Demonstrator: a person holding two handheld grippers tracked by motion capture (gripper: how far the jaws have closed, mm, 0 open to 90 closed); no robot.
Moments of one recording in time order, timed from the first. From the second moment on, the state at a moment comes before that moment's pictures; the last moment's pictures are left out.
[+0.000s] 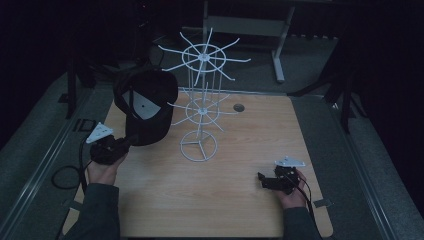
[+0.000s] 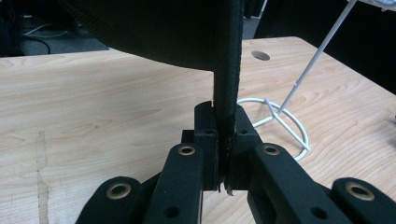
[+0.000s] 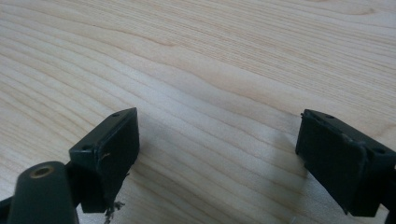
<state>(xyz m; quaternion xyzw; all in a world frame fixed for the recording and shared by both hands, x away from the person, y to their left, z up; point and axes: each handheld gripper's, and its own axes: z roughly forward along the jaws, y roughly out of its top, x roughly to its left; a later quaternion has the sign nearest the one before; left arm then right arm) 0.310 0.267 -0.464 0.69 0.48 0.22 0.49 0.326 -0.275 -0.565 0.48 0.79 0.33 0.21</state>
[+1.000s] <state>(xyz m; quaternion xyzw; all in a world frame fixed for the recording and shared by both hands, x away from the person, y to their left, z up) 0.306 0.263 -0.445 0.68 0.47 0.24 0.50 0.326 -0.275 -0.565 0.48 0.79 0.33 0.21</state>
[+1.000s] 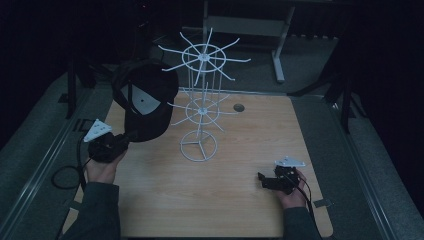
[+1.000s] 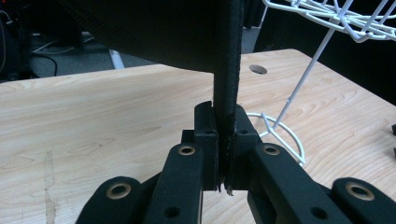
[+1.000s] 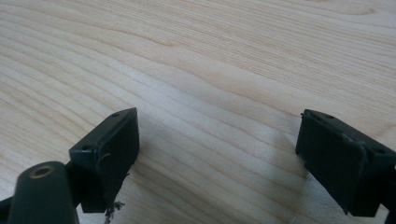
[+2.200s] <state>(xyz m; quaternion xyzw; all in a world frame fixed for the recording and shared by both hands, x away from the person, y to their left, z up) 0.299 0.262 -0.427 0.67 0.46 0.27 0.51 0.326 -0.275 -0.565 0.48 0.79 0.33 0.21</state>
